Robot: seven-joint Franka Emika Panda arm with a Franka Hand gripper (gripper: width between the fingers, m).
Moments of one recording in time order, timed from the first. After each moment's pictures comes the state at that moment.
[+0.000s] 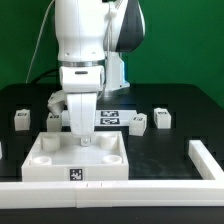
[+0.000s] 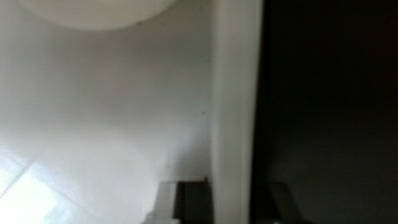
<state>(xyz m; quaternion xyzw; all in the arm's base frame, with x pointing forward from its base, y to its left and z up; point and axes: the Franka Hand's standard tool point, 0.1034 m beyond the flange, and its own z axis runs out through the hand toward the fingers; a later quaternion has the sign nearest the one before) 0.465 -0.047 0.005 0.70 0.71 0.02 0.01</state>
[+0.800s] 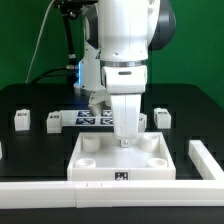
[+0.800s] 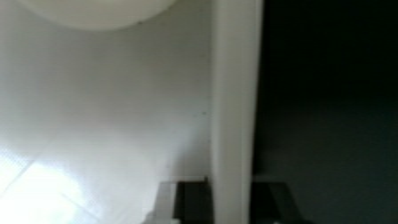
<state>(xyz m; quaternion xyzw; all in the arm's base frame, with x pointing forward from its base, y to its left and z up) 0.481 0.029 0.007 0.72 0.69 0.02 0.00</state>
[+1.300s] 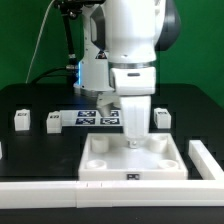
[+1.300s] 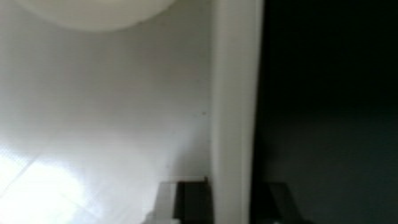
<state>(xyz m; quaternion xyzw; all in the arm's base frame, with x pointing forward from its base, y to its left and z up) 0.488 0.063 0.005 0.72 0.70 0.02 -0.01</state>
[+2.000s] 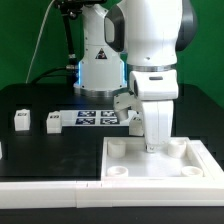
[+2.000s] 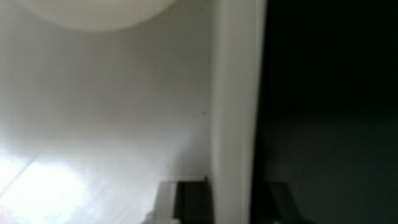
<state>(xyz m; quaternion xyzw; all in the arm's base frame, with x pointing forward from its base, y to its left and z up) 0.502 0.080 0.005 0.72 0.69 0.01 -0.01</state>
